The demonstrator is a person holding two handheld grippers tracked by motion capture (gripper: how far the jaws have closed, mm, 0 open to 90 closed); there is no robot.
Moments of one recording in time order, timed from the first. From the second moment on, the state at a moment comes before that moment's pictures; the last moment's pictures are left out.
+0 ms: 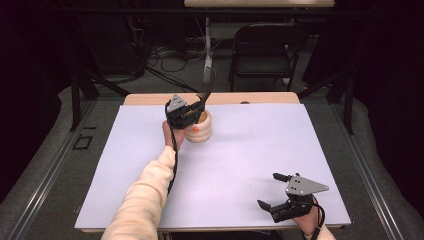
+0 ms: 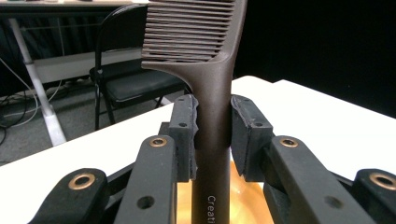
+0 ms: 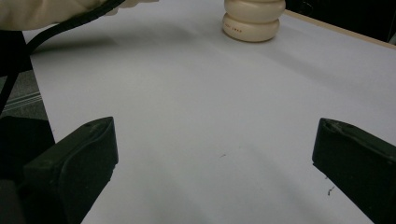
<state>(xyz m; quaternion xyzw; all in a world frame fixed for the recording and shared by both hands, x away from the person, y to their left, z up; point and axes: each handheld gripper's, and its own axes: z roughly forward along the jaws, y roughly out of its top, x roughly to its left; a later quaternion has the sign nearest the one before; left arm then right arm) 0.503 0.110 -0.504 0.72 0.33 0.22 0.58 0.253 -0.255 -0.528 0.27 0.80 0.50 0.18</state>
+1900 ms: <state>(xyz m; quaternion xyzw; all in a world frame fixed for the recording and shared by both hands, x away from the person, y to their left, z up) 0.471 0.119 -0.485 0.78 0.31 0.21 0.49 0.253 -0.255 -0.528 0.27 0.80 0.51 0.18</state>
